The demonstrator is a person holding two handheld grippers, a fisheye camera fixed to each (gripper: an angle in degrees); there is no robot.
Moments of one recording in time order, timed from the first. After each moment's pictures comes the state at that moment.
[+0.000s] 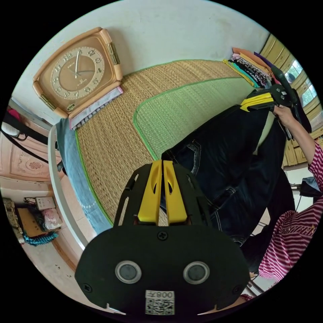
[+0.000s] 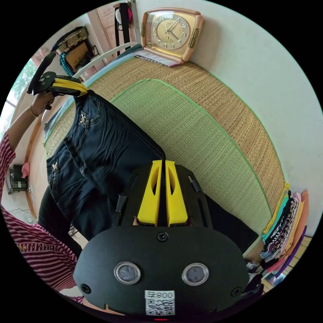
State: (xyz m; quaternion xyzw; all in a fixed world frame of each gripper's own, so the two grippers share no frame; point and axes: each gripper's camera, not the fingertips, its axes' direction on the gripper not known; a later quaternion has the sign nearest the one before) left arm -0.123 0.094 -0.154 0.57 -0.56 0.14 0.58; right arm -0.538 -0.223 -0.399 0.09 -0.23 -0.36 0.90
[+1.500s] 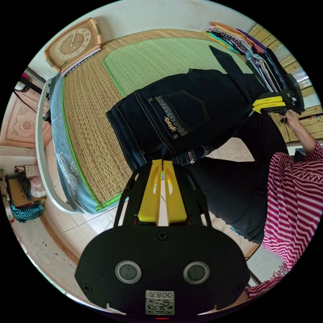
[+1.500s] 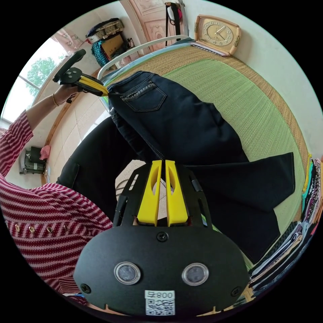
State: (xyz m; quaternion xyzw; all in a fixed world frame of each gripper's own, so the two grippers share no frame) left arm -0.304 -0.047 0.096 0.51 -0.54 0.10 0.66; right arm -0.444 0.186 -0.423 0.07 -0.31 -0.40 0.86
